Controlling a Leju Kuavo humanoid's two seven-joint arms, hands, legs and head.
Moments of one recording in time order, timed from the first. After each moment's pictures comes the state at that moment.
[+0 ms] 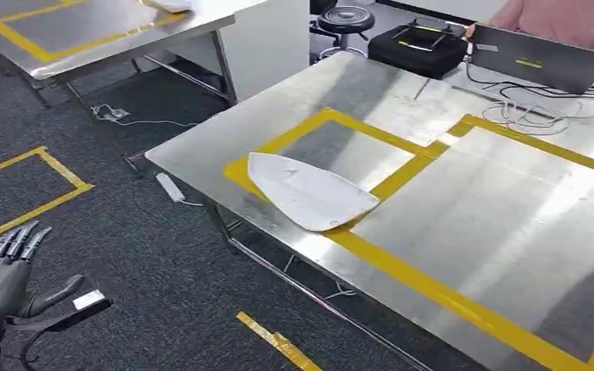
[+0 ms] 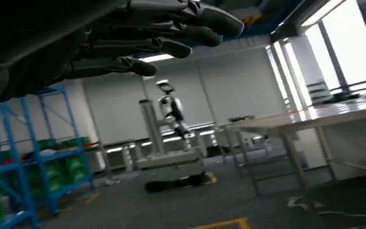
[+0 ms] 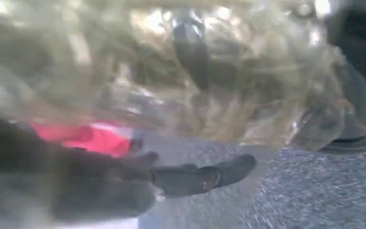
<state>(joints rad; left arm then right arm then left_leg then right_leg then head) 0.27 0.58 -0.20 -1.57 -0.87 0.55 0.04 -0.02 -0.37 1.42 -0.86 -1.15 -0.40 0.14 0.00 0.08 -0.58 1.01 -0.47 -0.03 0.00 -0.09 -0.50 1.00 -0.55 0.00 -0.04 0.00</state>
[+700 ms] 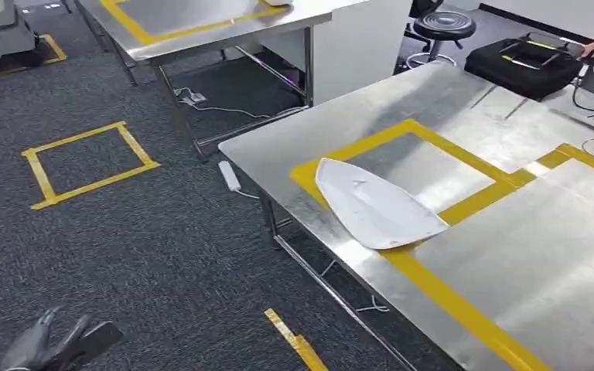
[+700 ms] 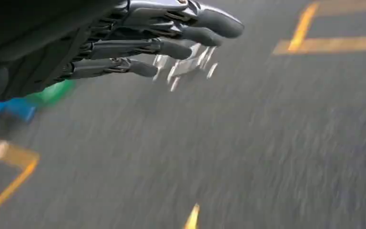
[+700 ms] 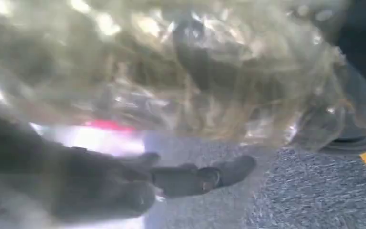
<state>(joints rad) 0.39 0.35 -0.18 -1.38 -0.25 0.32 0.10 -0.01 -0.39 1.42 -0.94 -1.22 -0.48 0.14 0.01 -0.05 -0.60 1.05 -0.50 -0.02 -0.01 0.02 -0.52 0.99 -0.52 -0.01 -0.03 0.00</state>
